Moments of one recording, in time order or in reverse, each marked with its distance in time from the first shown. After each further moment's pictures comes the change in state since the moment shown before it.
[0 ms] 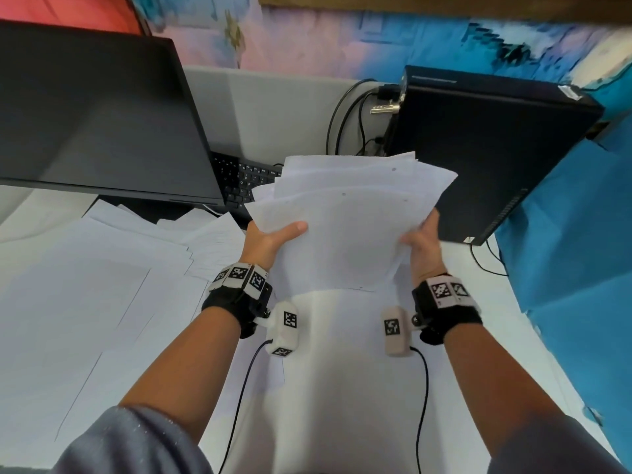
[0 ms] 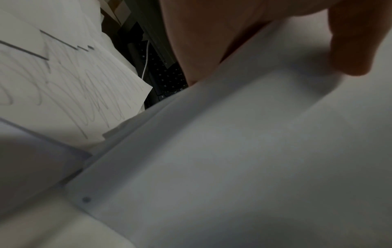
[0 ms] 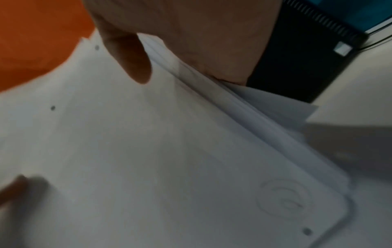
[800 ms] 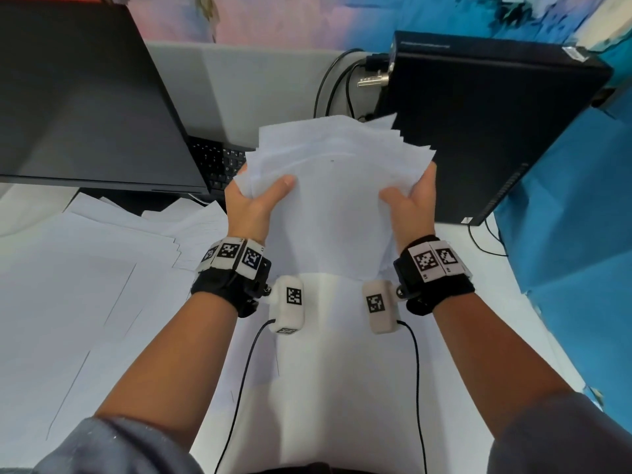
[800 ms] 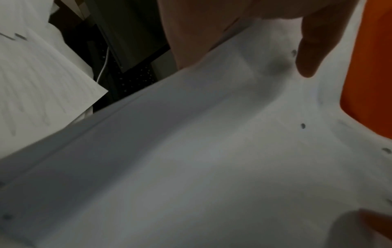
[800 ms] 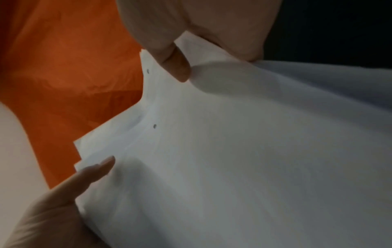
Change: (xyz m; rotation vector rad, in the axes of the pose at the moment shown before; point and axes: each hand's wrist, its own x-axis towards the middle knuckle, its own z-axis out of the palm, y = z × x) left_hand 0.002 0.027 0.025 -0.094 0.084 0.236; right_hand 0.010 -0.018 0.021 -0.156 0.017 -0.193
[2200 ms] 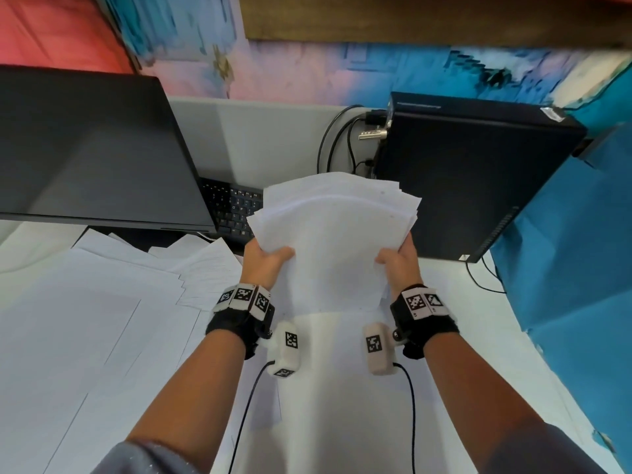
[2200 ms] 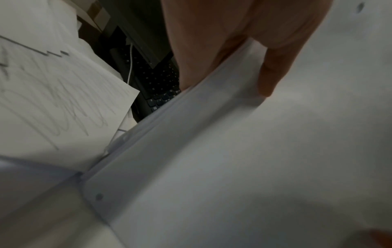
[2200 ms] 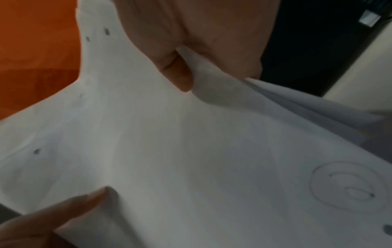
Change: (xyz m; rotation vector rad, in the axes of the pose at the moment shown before) left_hand 0.018 -0.037 -0.014 0.218 -0.021 -0.125; right_hand 0.005 0.031 0.005 0.005 0.009 0.329
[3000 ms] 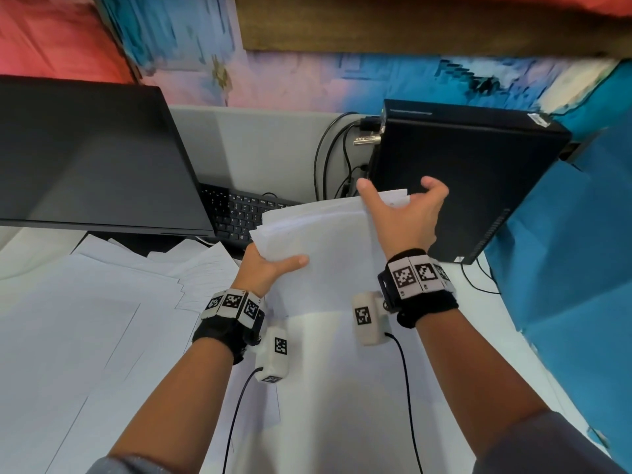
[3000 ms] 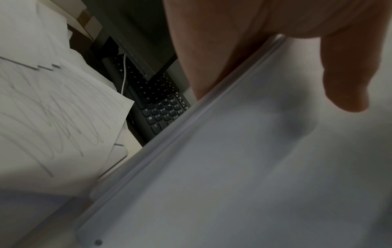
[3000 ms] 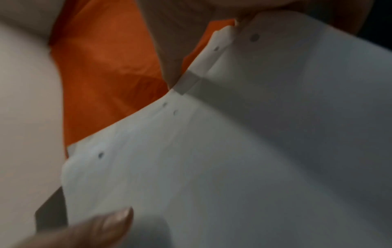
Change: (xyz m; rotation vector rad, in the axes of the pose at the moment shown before) left_hand -0.014 0.010 -0.010 -0.005 -0.191 0.034; right_hand -0.014 -0.076 0.026 -0.419 0.434 -0.314
